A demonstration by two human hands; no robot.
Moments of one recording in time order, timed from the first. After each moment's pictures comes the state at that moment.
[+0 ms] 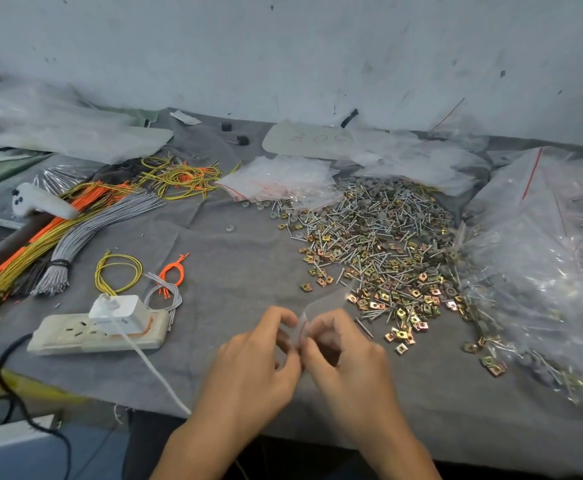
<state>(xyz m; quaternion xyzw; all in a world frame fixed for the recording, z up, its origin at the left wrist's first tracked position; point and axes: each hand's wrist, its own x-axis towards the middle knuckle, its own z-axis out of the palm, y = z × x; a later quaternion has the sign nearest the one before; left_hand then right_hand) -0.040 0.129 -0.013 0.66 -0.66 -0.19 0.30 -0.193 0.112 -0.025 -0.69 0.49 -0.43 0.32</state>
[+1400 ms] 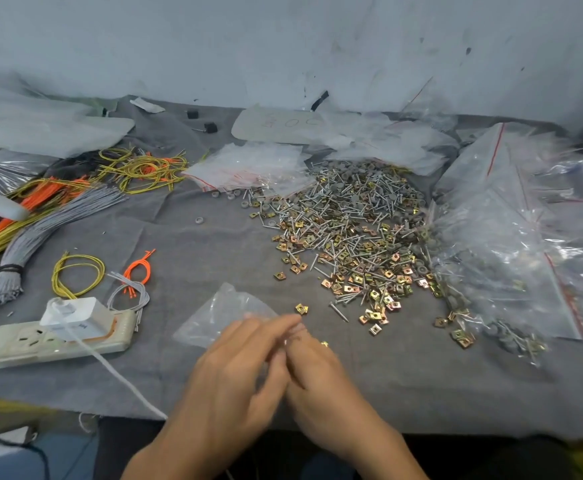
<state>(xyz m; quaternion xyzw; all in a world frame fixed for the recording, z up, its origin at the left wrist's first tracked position) -0.050 0.142 -0.004 0.48 -0.78 -0.07 0.38 -0.198 0.121 -0.026 -0.79 0.44 -0.27 0.34</state>
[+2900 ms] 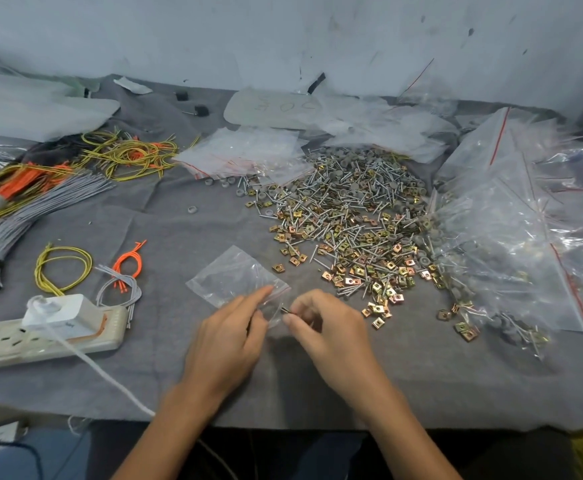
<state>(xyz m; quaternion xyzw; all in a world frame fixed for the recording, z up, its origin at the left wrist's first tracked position) -0.026 0.079 -0.087 0.61 -0.71 -0.12 0.33 -0.209 0.076 -0.059 -0.70 0.56 -0.35 0.27</state>
